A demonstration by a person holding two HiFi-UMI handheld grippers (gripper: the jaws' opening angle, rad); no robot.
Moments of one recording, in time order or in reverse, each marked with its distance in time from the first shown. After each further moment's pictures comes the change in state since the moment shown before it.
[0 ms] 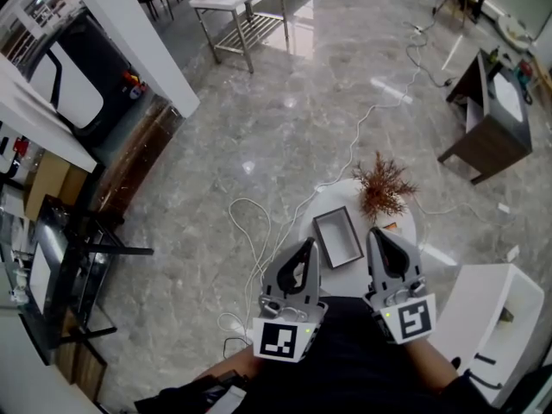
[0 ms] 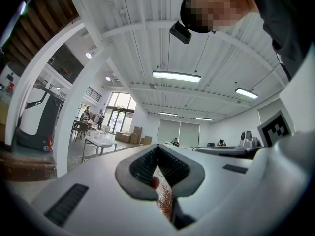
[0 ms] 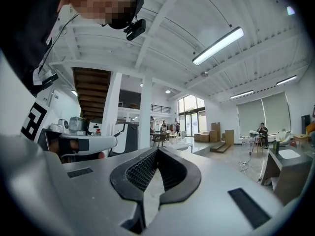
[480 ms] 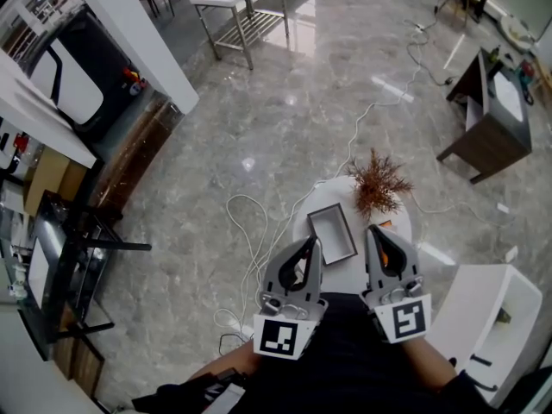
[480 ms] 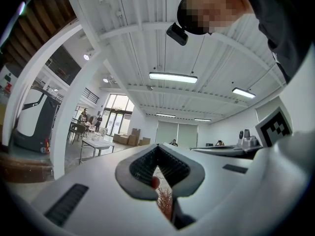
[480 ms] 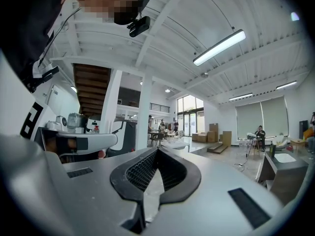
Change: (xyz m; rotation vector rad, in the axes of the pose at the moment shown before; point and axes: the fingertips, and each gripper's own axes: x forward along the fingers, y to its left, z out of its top) left arm 0.007 -0.024 -0.006 0.014 -0.021 -0.020; right arm -0.011 -0.015 -0.005 -0.034 0.015 -0.022
